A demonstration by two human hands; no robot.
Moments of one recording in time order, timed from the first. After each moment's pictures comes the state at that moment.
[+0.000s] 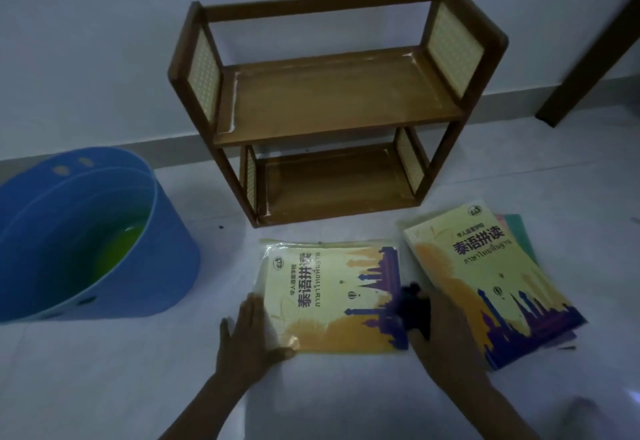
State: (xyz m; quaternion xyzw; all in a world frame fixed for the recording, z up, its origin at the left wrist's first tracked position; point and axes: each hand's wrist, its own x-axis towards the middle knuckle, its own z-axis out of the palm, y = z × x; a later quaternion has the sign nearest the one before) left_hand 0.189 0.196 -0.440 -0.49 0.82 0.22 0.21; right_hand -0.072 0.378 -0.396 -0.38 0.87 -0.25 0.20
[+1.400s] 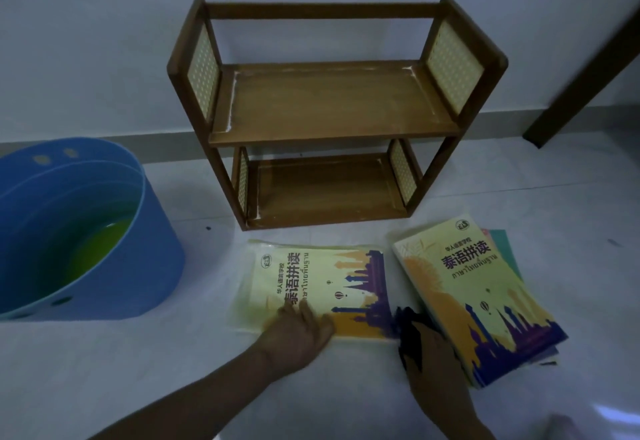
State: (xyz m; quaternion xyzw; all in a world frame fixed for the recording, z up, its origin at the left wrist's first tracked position) left_hand 0.114 0.215 -0.424 -0.09 0.98 -0.12 0.16; right_hand -0.069 0.411 -0.434 -0.39 0.88 -0.17 0.20
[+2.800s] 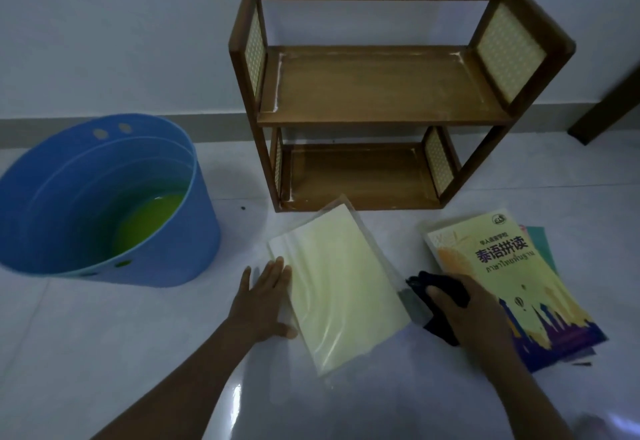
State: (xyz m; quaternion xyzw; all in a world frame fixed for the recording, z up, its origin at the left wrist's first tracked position) left_hand 0.188 0.158 -0.430 -0.36 0.89 0.13 0.23; right_hand -0.077 0.354 -0.351 -0.33 0.87 -0.31 0.19
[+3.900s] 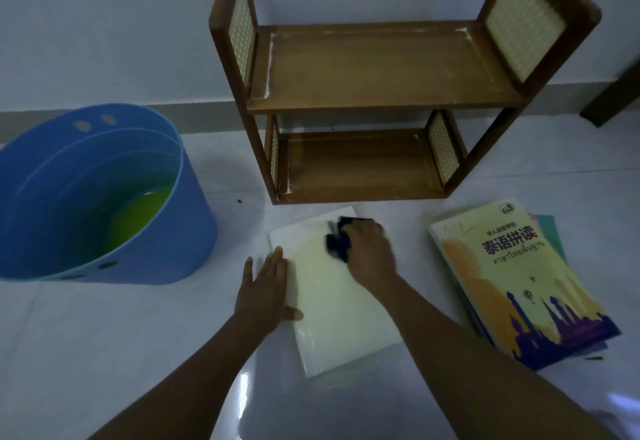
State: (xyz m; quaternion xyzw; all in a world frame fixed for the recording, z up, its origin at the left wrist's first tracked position) left_hand 0.169 0.161 -0.428 -0.40 0.88 0.12 0.21; right_hand -0.042 0.211 -0.432 -0.55 0.81 -0.12 0.13
